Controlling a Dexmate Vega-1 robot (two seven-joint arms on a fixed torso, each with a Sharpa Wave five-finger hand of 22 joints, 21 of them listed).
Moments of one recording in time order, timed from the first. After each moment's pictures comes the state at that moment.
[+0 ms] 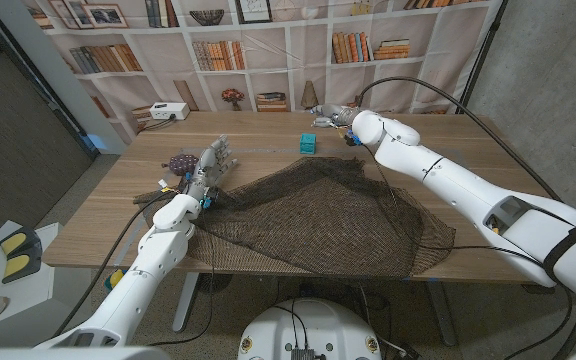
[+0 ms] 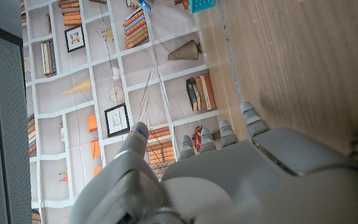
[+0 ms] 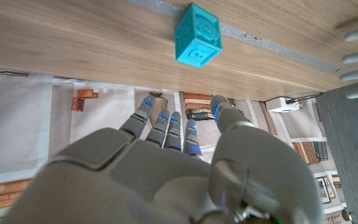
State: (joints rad) left arm 0.96 0.35 0.10 -1.33 -0.51 -0.19 -0.17; left_hand 0.20 0.10 0.49 -0.10 0.17 -0.07 -0.13 0.18 0.17 -0.08 0.02 0.21 0.19 -0.04 0.11 0.19 0.18 0.01 0.20 0.29 0.20; right arm -0.31 -0.46 -0.87 -1.44 -0.46 -0.38 0.24; right_hand 0.58 0.14 0.51 -0.17 0.20 0.09 0.03 0.20 0.21 0.08 0.07 0.26 0.24 0.08 0.00 0.26 0.25 0.20 0.04 0.23 0.18
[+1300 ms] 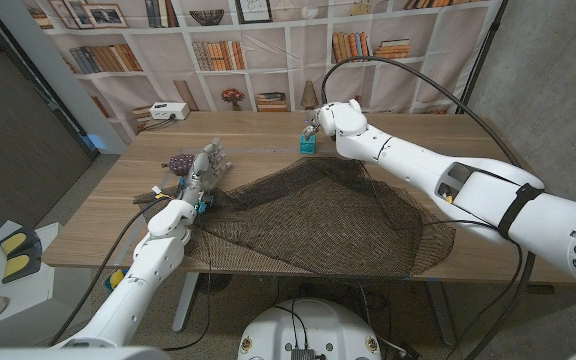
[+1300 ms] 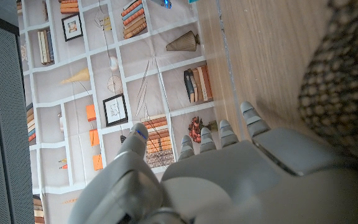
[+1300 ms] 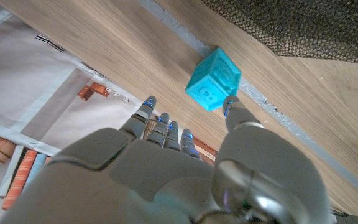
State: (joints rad) left arm 1.00 0.35 0.07 -1.35 -0.53 -0.21 -0.16; left_hand 0.18 0.10 0.49 -0.09 0.17 -0.06 -0.12 0.18 0.17 -0.07 0.02 0.21 0.19 -0.04 0.11 0.19 0.18 0.01 0.20 0.29 0.20; right arm -0.10 -0.22 -1.09 -1.13 -0.82 -0.49 0.56; right_hand 0.56 0.11 0.42 -0.12 0.18 -0.05 0.04 0.18 0.21 -0.05 0.06 0.25 0.26 0.01 0.00 0.24 0.30 0.19 0.03 0.22 0.18
